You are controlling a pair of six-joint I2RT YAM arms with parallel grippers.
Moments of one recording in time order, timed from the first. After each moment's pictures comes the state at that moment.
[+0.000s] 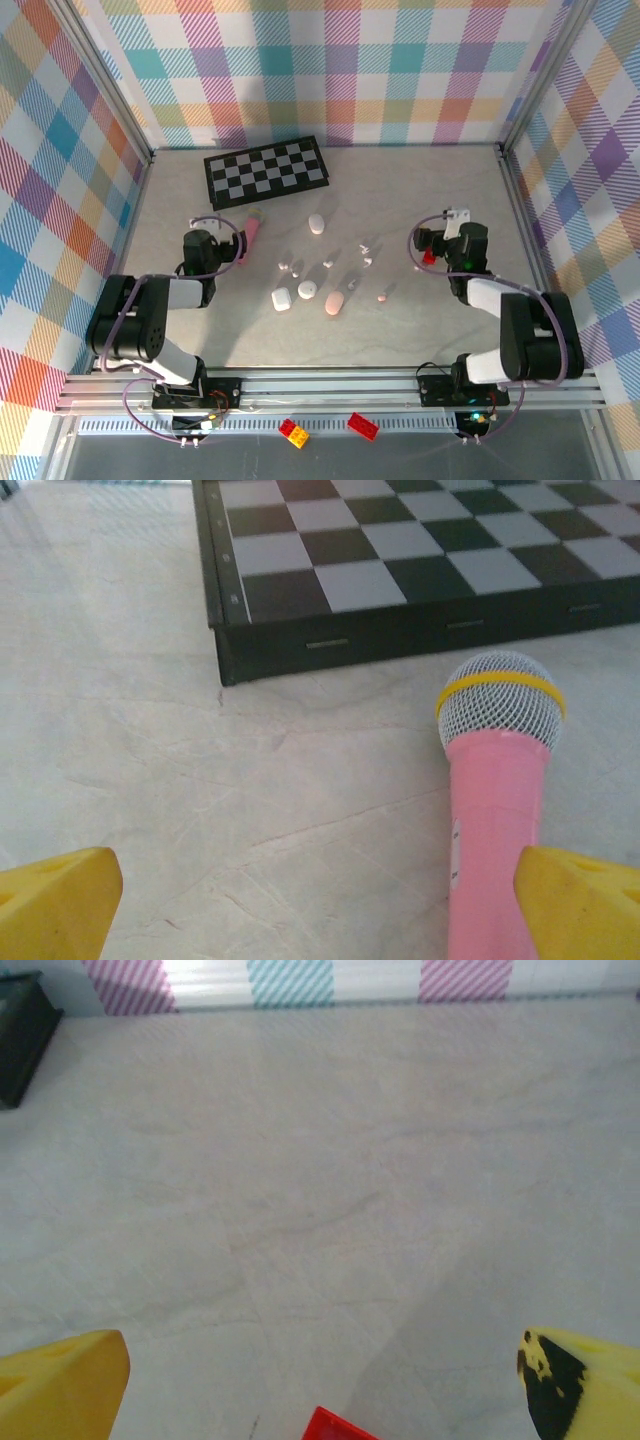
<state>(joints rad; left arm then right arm) -0.08 1.51 0.43 0.67 -0.09 -0.08 0.03 1.36 0.45 0.50 -0.09 0.01</state>
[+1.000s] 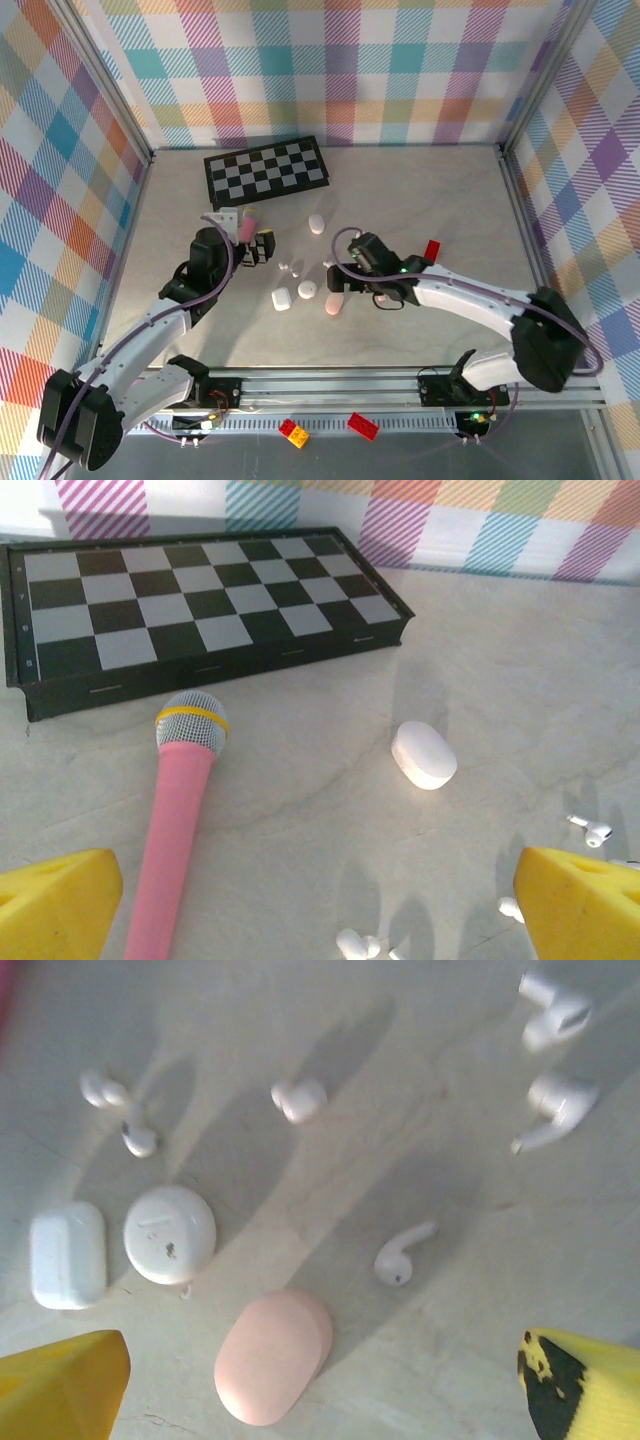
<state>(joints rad) -0.42 0.96 0.59 -0.03 -0.14 -0.27 0.85 1.40 0.87 -0.45 0.09 0.70</state>
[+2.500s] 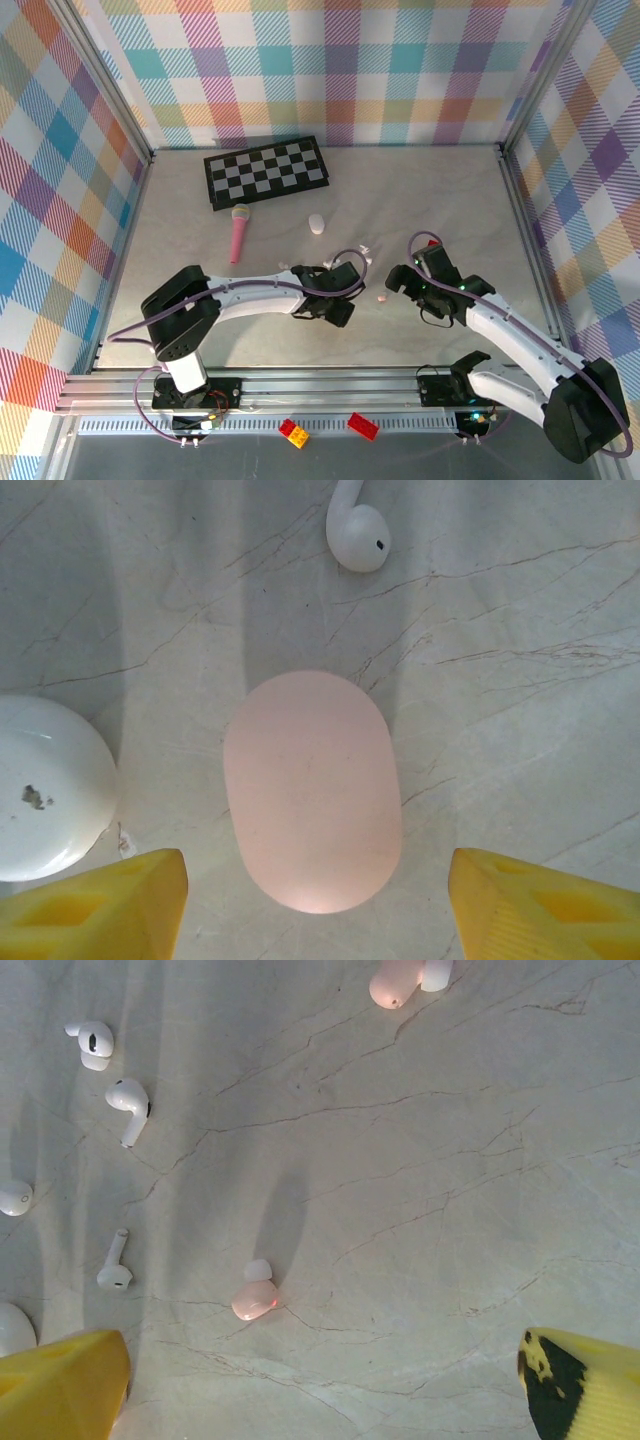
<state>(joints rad) -1.07 1.75 1.10 -0.61 -0.18 -0.51 0.51 0.98 0.58 -0.64 0.05 0.94</state>
